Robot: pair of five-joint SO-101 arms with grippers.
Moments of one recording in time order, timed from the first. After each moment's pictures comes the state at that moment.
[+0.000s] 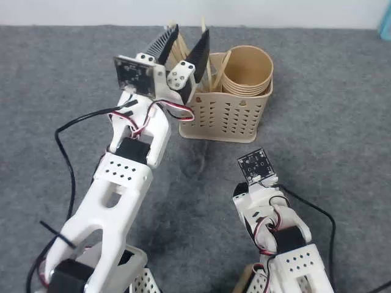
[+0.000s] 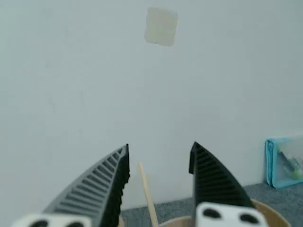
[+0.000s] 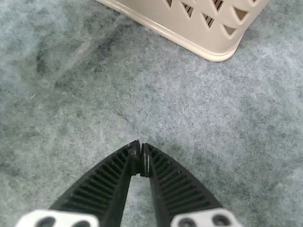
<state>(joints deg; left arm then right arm) 12.8 -26.4 42.1 -9.3 7.5 -21.9 -84.8 95.7 45.3 6.9</state>
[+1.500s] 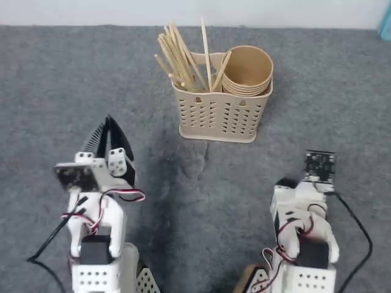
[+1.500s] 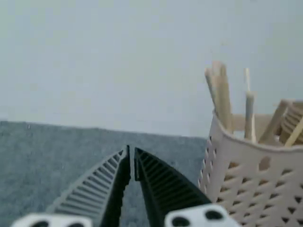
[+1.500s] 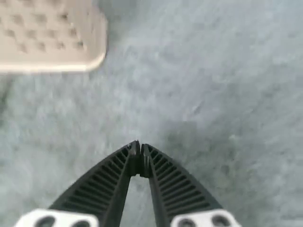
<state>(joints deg) -6.3 -103.3 92.0 31.4 11.0 1.2 -103.4 88.4 69.1 -1.6</state>
